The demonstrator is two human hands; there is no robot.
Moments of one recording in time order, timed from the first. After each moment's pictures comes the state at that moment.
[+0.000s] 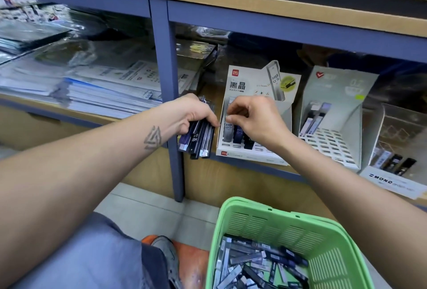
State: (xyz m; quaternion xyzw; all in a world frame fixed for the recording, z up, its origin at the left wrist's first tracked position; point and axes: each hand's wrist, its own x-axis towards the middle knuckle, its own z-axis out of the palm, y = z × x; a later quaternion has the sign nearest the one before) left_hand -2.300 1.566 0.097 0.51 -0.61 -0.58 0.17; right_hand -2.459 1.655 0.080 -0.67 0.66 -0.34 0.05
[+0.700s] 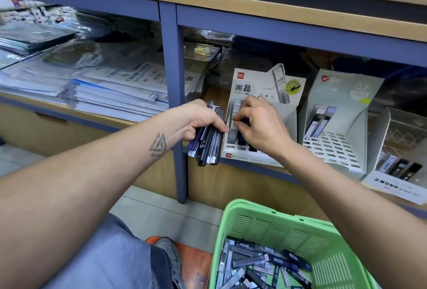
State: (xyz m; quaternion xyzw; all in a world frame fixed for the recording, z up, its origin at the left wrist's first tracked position) left_hand -2.294 1.573 0.095 0.47 -0.59 -0.64 0.16; right_hand -2.459 1.652 0.070 -0.70 0.67 -0.24 -0.08
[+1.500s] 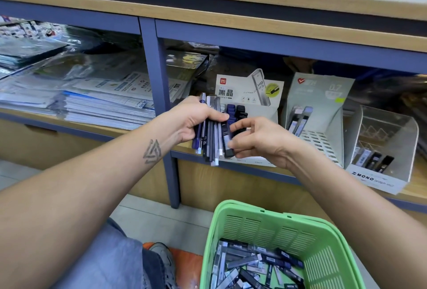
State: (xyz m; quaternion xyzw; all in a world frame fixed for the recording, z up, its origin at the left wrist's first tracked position) left_hand -2.314 1.598 0.110 0.40 -0.55 -0.69 0.26; right_hand -2.469 1.708 0.093 -0.45 0.62 -0.41 0.49
